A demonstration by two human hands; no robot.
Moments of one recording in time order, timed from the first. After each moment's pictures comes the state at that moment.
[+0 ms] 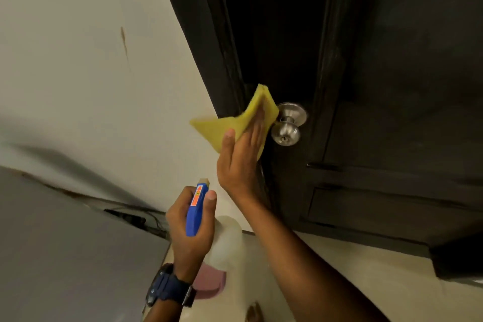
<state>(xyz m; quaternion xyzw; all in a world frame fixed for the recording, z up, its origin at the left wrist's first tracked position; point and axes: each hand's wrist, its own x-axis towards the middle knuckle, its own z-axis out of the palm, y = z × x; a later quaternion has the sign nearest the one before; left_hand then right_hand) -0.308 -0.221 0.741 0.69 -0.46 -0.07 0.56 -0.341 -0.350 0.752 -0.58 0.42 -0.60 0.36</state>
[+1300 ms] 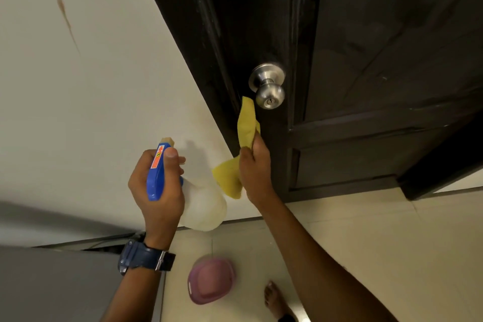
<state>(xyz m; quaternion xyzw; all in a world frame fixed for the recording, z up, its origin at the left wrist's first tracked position) -0.231 -0.249 0.761 0.60 -0.55 -0.10 0.57 -0.360 -0.321 0.667 -0.42 0.53 -0.53 0.50</state>
